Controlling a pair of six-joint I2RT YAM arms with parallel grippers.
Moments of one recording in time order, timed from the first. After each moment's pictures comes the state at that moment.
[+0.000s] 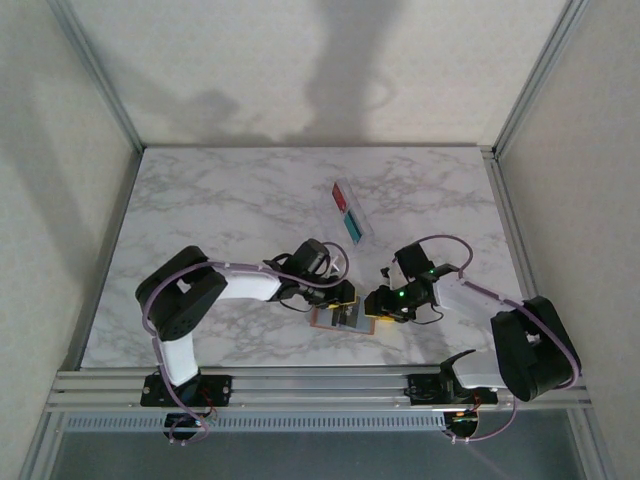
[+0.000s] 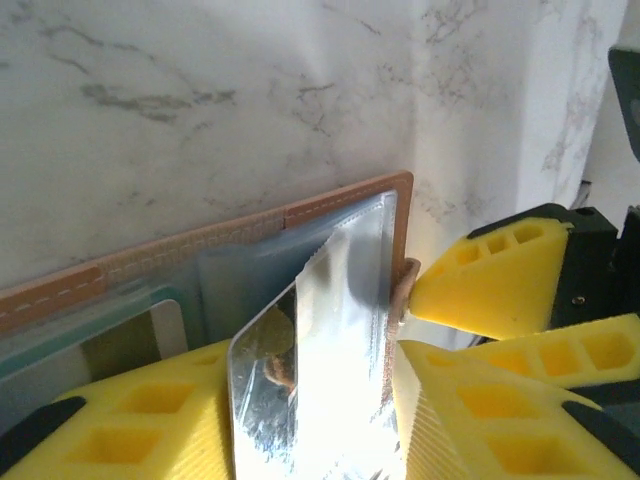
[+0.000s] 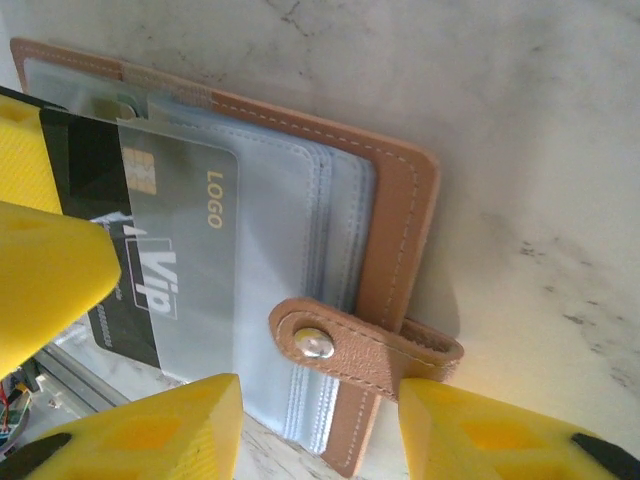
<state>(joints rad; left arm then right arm) -0.81 1.83 0.91 0.05 0.52 -0.94 0.45 1.33 0.57 -0.54 -0.54 0.48</state>
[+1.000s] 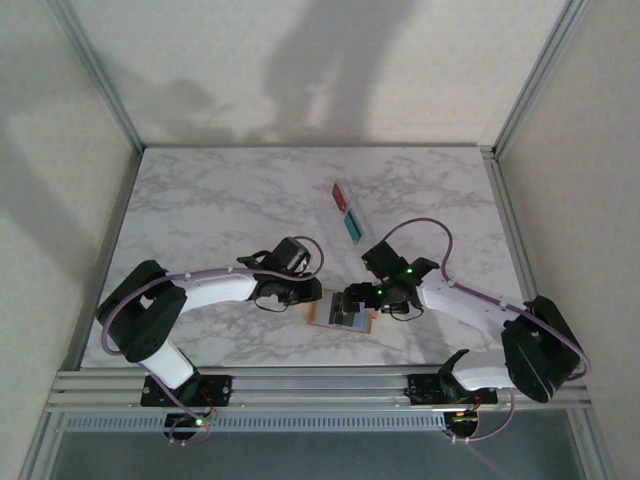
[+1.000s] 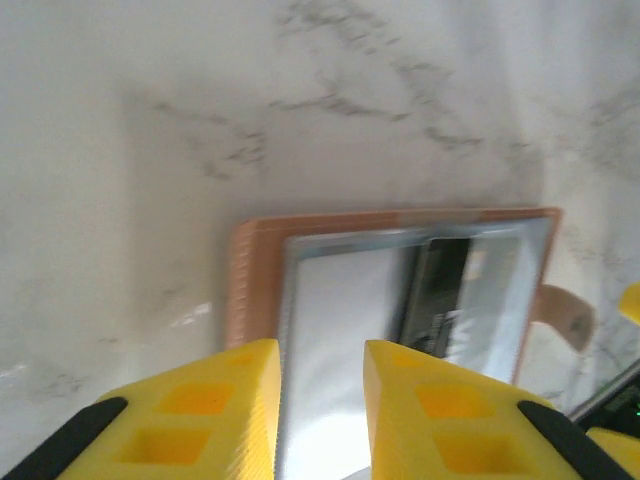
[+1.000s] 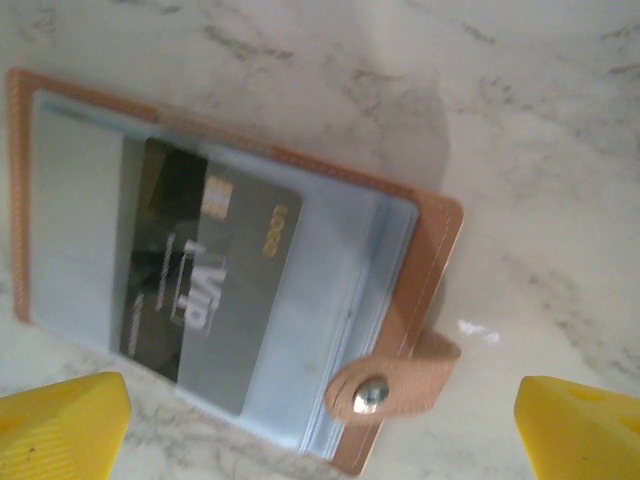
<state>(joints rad) -0.74 1.62 0.81 -0.22 0.29 -0.87 0.75 1.35 0.75 -0.66 -0.12 0.63</state>
